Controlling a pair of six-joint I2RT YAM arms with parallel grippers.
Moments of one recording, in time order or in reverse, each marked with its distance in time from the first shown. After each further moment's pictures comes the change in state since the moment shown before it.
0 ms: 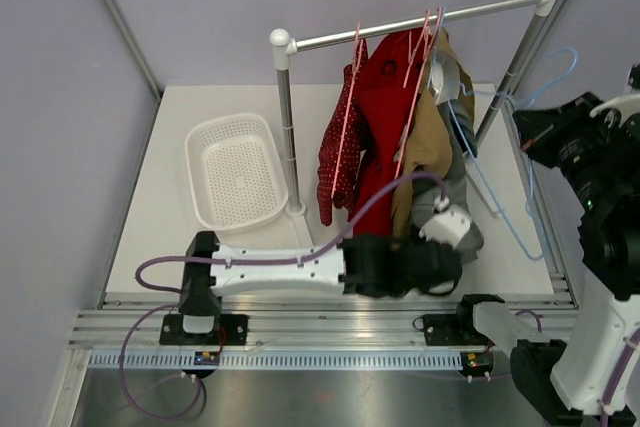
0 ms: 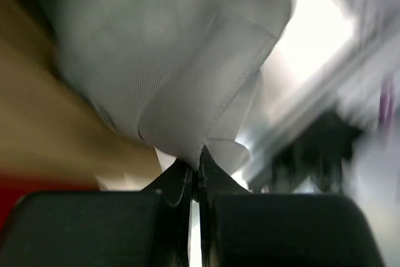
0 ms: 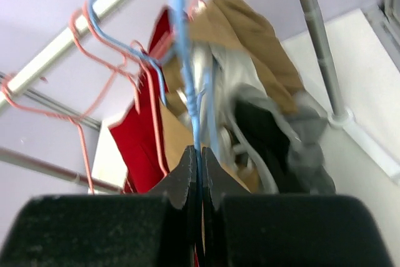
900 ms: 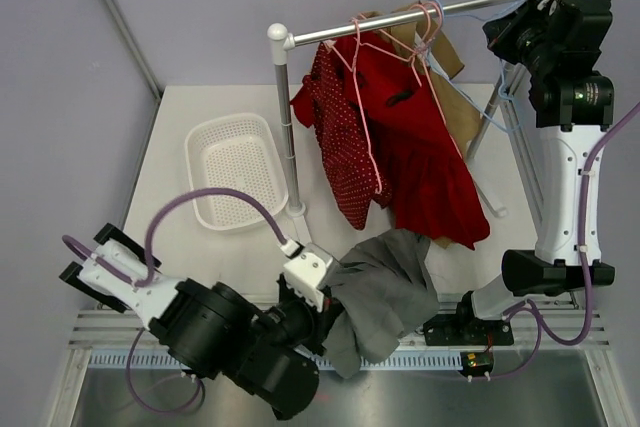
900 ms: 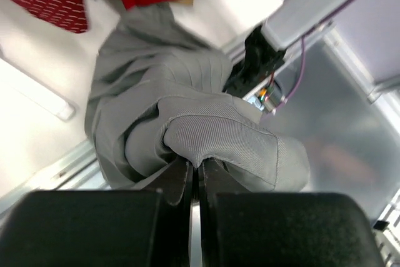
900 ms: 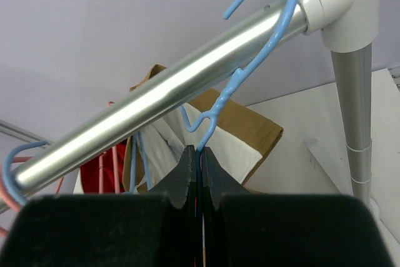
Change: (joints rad) left arm -0.594 -0.465 -0.113 -0.631 -0.437 -0.714; right arm 0.000 0.540 0.223 0.374 -0.026 -0.068
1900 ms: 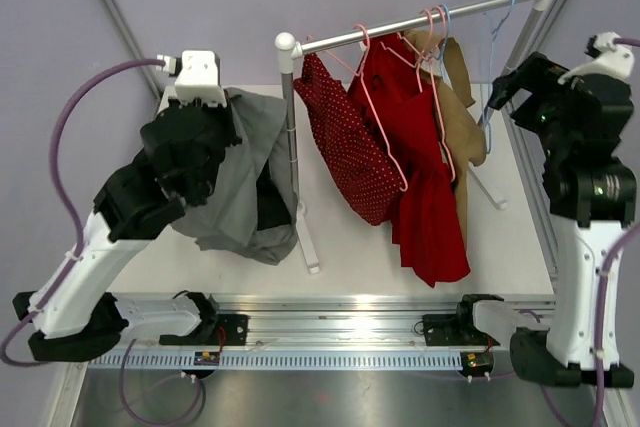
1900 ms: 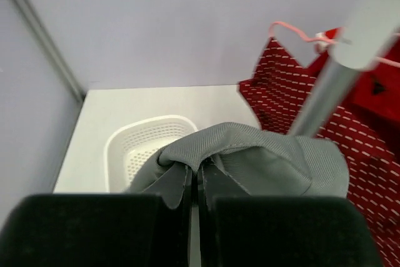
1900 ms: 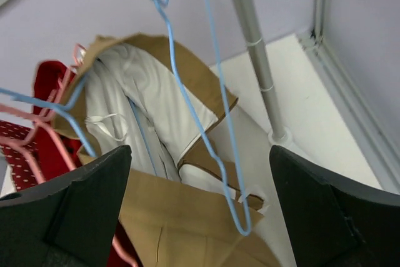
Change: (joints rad) left arm 1.093 -0.321 -0.058 0.643 0.052 1.155; right arm -0.005 -0.405 -0.467 -0.039 0.170 -0.098
